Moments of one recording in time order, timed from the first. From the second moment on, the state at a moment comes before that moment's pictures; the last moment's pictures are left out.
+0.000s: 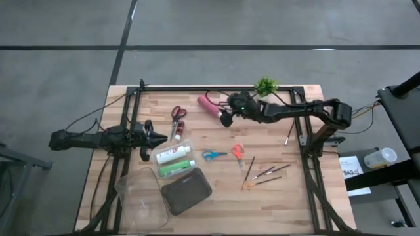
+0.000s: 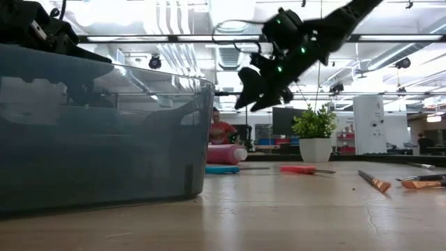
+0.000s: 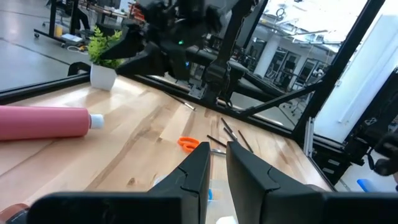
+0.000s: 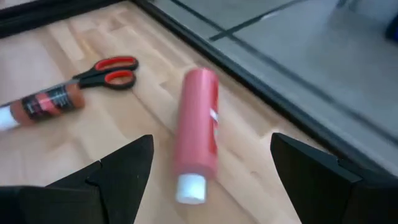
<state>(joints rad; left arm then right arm) -0.05 0.06 0.00 0.04 -0.13 -0.35 -0.32 1.64 0.92 0.16 0.29 0.23</state>
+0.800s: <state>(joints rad) -0.05 0.06 0.00 0.04 -0.13 -0.35 -0.32 1.87 0.94 0.30 0.16 0.23</state>
